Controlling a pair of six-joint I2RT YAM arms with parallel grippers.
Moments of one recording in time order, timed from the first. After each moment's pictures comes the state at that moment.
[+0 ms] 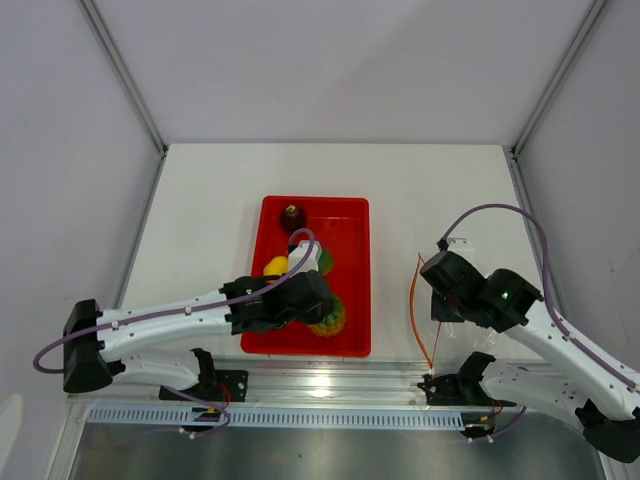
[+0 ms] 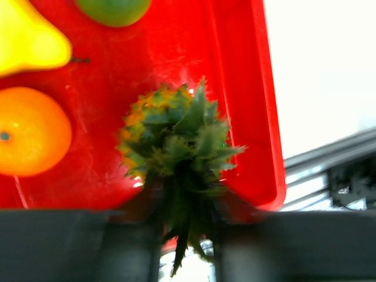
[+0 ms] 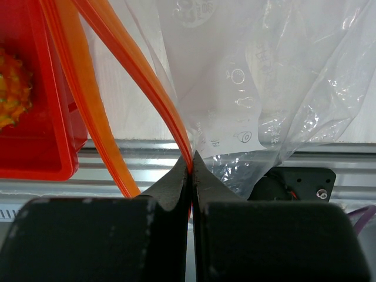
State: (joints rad) left arm -1.22 1.20 0.97 -0.71 -0.46 -0.98; right arm 0.85 0.88 1.02 -1.28 0.37 0.77
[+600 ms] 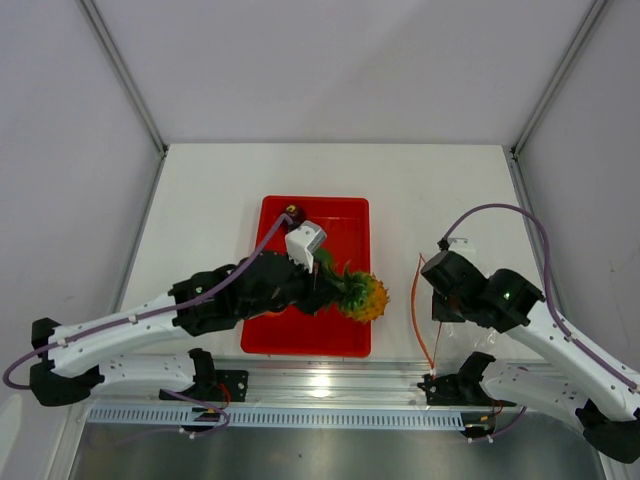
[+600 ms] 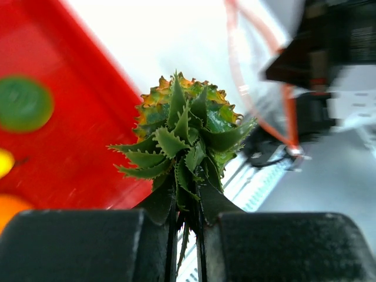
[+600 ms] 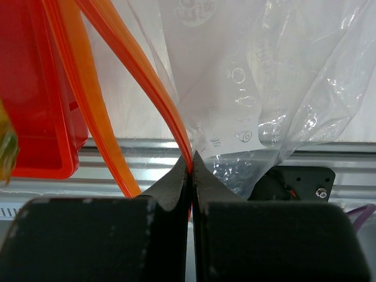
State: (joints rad) left arm -1.22 1.02 1.06 -0.54 -0.25 -0.58; right arm 0.85 0.88 1.02 -1.29 0.36 0.77
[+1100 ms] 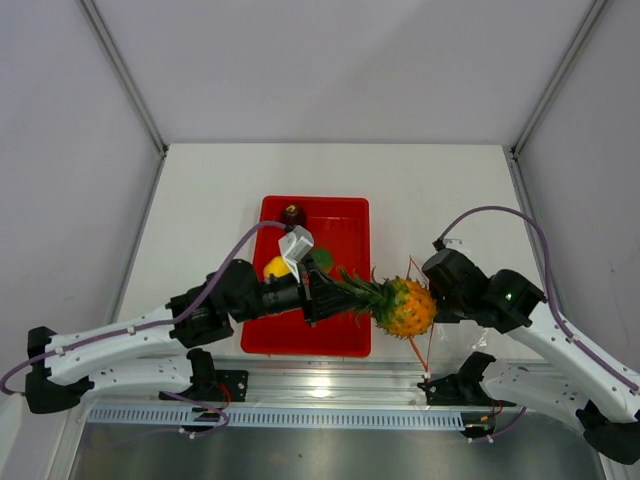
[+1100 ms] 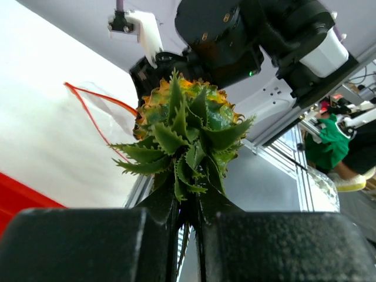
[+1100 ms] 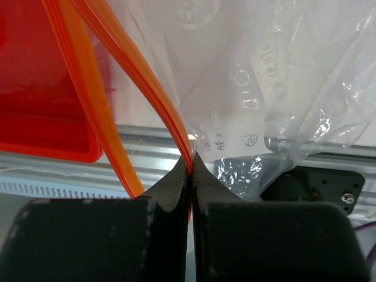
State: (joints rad) left arm -1.22 0.87 0.90 -0.03 0.08 -0.54; right arm 0.85 0.87 1.03 -1.25 0.28 0.77
